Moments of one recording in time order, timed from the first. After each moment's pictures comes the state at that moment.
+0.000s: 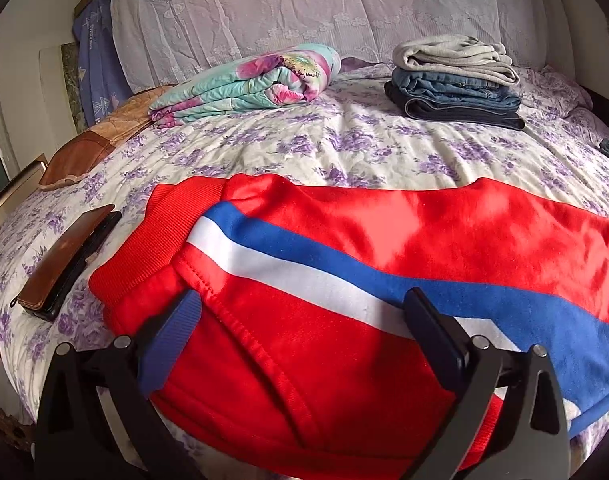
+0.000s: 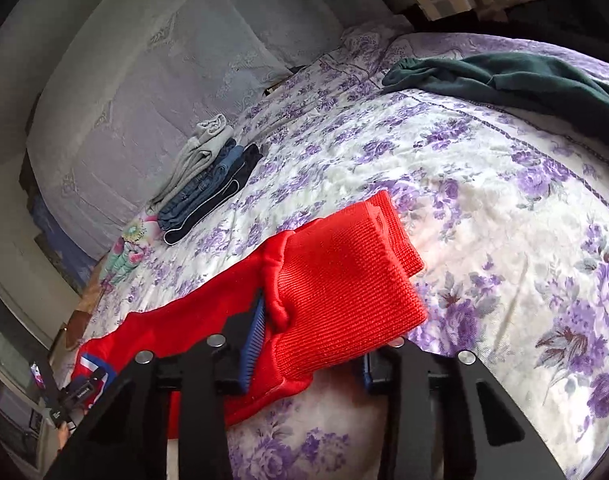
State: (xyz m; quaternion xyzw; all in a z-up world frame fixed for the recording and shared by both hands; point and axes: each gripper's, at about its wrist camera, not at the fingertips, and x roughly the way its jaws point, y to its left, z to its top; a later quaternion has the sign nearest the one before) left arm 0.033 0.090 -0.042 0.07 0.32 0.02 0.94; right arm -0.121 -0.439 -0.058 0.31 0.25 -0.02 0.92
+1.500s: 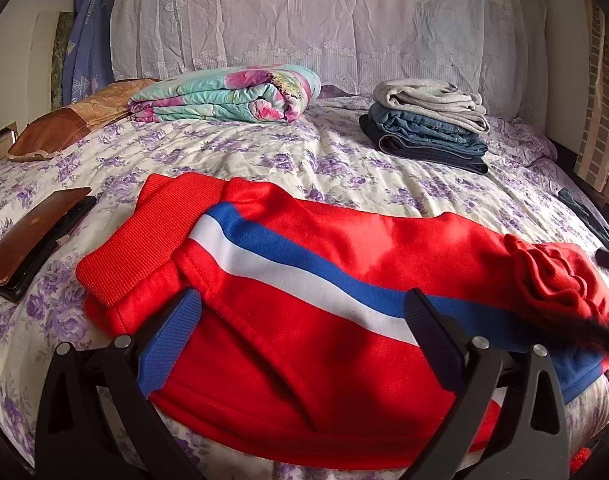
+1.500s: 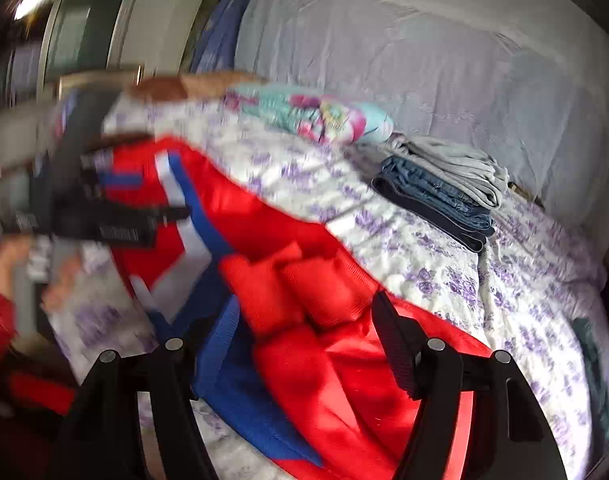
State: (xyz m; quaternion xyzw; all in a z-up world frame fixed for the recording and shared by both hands) left arm 0.019 0.116 -0.041 -0.03 0.28 -0.06 0.96; right arm -0.085 -0.126 0.012 -0.17 0.25 0.16 0.94
